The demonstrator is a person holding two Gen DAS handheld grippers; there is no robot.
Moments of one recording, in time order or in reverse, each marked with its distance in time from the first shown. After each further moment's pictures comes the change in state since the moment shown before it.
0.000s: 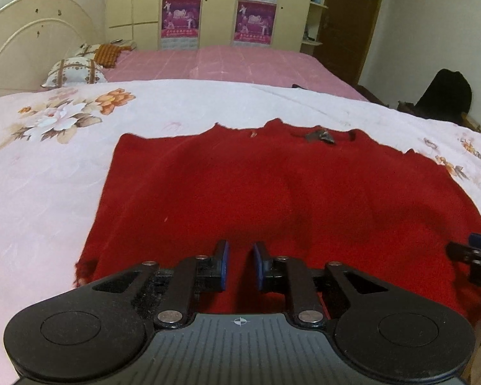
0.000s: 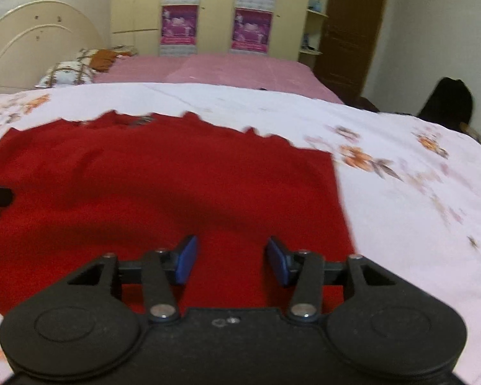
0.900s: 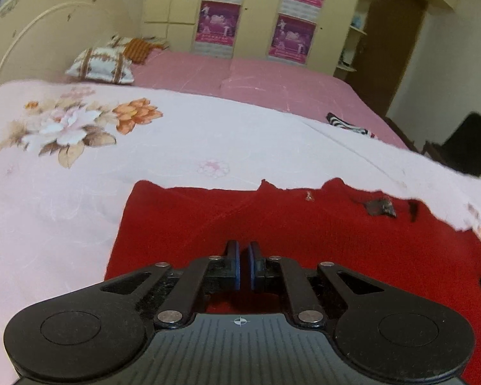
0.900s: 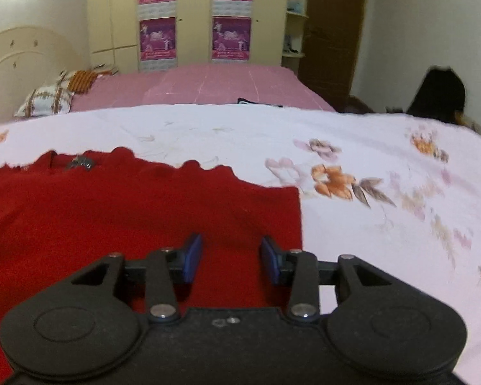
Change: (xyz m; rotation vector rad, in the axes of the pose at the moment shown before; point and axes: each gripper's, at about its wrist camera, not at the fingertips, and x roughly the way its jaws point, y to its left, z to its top) left arm 0.070 0.034 0.058 -0.129 -0.048 0.051; right arm 0.055 -0.042 0.035 0.076 -0.049 -0.003
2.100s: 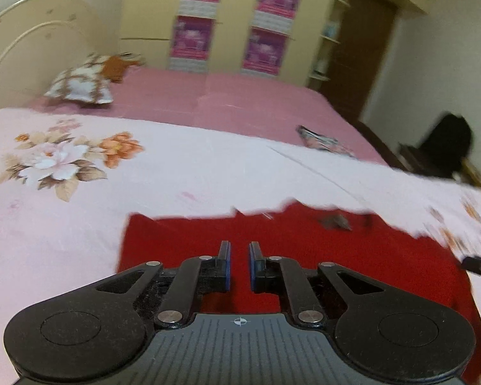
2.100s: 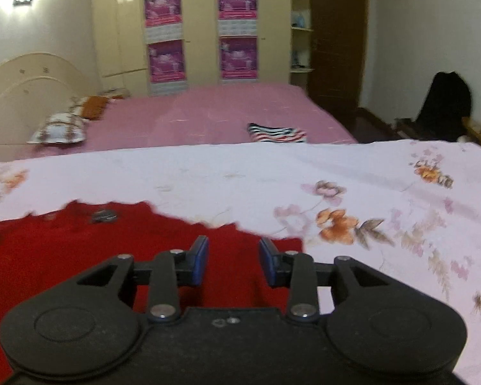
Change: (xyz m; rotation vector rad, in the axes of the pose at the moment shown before) left arm -0.054 -0.009 0.011 0.061 -0.037 -0.116; right arm -0.046 -0.006 0.028 0.058 -0.050 0.118
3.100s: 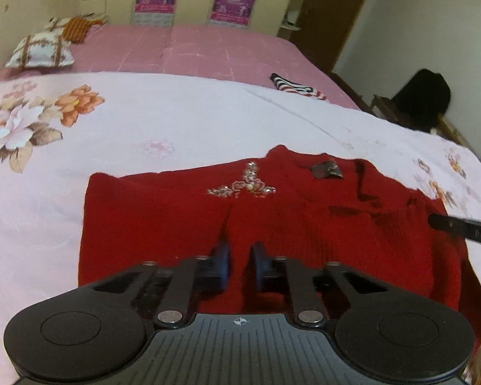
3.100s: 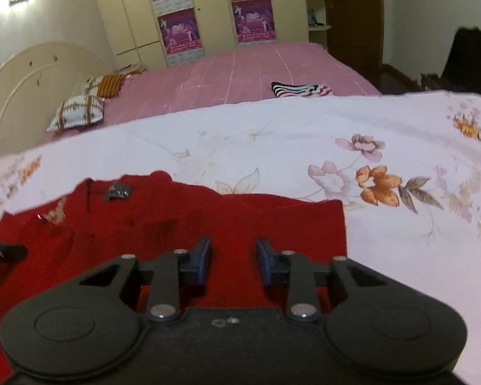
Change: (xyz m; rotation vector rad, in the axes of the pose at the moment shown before) left arm 0.051 0.013 0.002 0.048 0.186 -0.105; right arm 0.053 -0.003 0.007 0.036 0.133 0.074
